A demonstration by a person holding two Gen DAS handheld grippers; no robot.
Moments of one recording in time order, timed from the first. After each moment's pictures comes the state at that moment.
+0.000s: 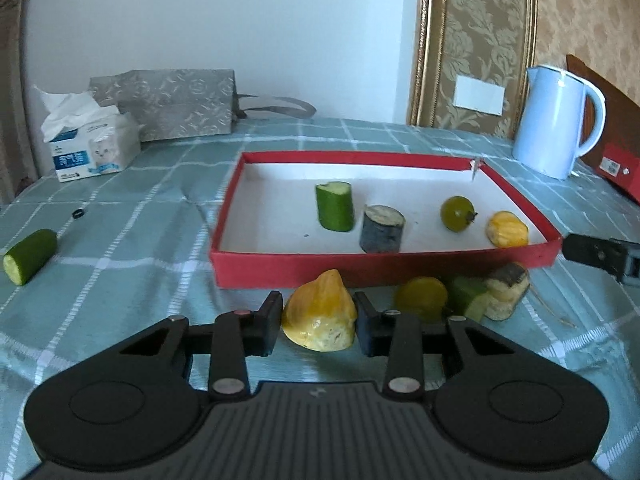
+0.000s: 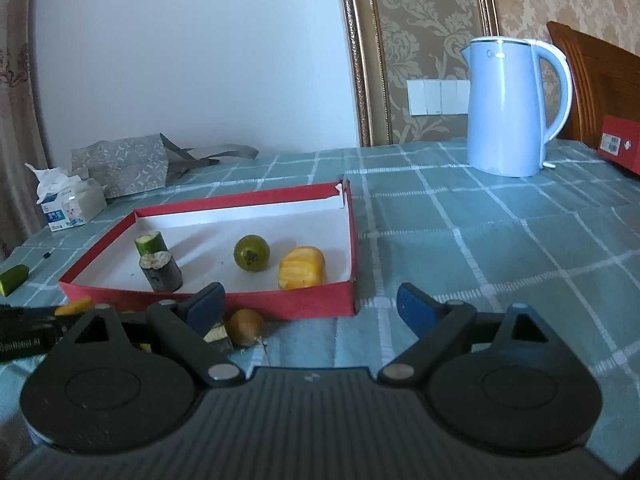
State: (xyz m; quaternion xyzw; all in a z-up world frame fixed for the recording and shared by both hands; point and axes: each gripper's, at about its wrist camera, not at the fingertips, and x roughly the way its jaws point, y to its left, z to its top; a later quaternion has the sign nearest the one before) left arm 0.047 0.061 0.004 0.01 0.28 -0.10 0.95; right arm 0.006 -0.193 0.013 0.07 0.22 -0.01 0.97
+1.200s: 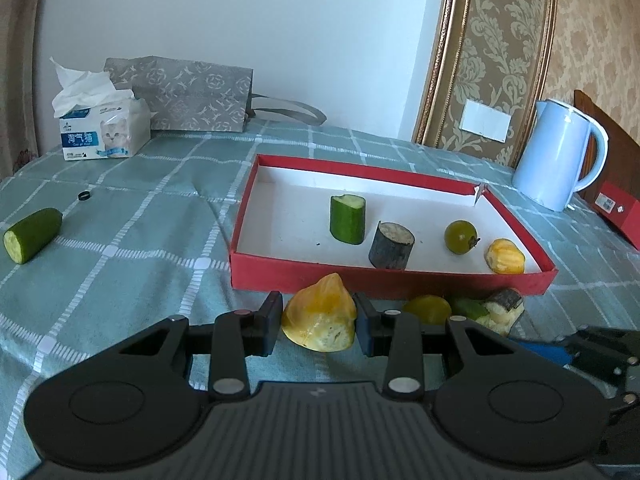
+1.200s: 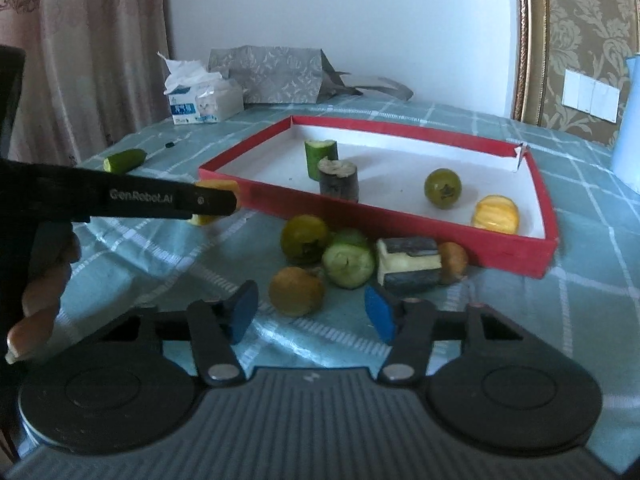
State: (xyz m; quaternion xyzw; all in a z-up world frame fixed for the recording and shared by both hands) left arm 0.050 0.083 0.009 -0.05 0.29 -0.11 0.95; right arm 0.007 -0.100 -0.005 -0.02 0.30 0.18 0.94
